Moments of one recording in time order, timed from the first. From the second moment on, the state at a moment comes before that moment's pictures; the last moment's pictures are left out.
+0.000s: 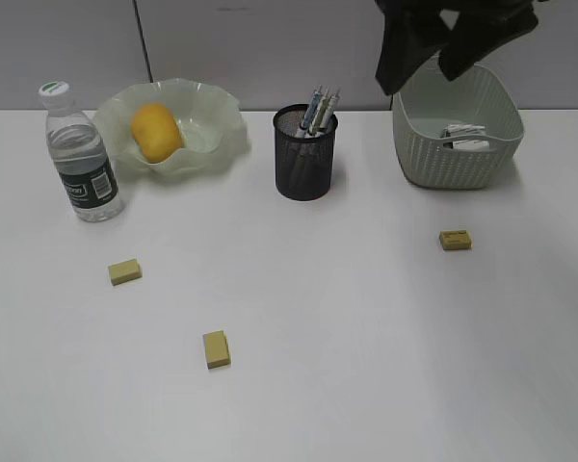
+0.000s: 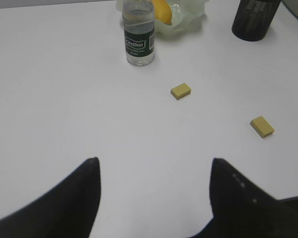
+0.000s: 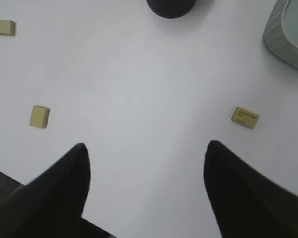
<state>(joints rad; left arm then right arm) -0.19 0.05 -0.52 -0.01 1.07 -0.04 0.48 1.72 -1.69 0.11 1.21 -0.04</state>
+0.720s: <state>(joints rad) -0.19 0.05 -0.52 -0.01 1.07 -0.04 0.48 1.12 -0.96 0.06 1.06 -0.05</state>
